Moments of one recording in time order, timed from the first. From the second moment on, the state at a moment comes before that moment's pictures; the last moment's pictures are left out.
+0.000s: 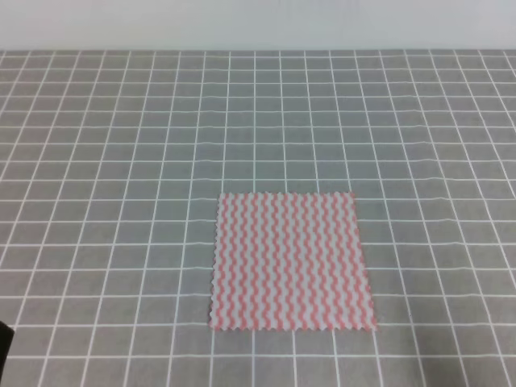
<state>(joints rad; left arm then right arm) -0.11 0.00 0.00 -0.82 0.20 0.27 0.12 -0.02 0.02 0.78 0.06 -0.14</state>
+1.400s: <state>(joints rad) -0.11 0.64 -0.36 -0.97 0.48 0.69 0.12 0.62 -0.40 0.81 0.60 -0.31</state>
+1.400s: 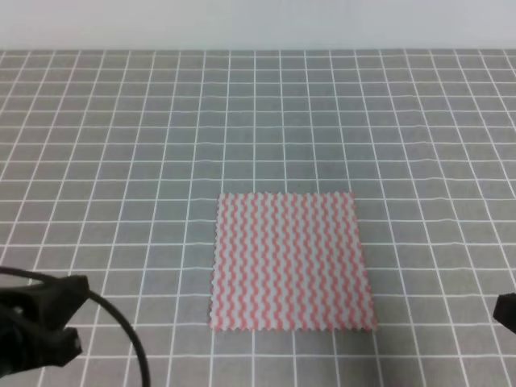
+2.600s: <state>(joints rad) -0.43 0.97 -0.45 -1.39 0.33 1.19 0.56 1.42 -0.63 0.83 0.31 -0.24</state>
